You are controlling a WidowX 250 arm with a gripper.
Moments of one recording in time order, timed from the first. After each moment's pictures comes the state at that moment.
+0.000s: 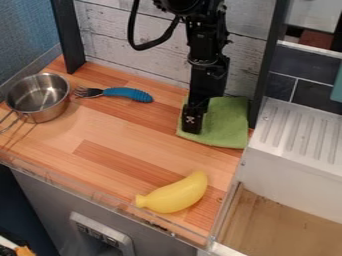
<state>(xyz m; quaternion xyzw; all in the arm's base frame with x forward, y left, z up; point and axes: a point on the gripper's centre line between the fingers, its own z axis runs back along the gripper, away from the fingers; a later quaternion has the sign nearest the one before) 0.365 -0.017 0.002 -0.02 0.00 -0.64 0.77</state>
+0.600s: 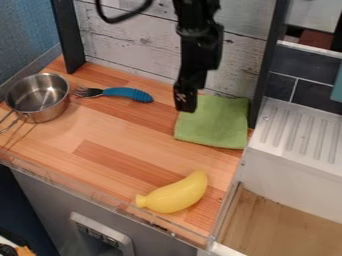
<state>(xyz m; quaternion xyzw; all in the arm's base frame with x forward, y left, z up) 0.351 -0.005 0.064 0.01 -0.05 -0.64 0.77</state>
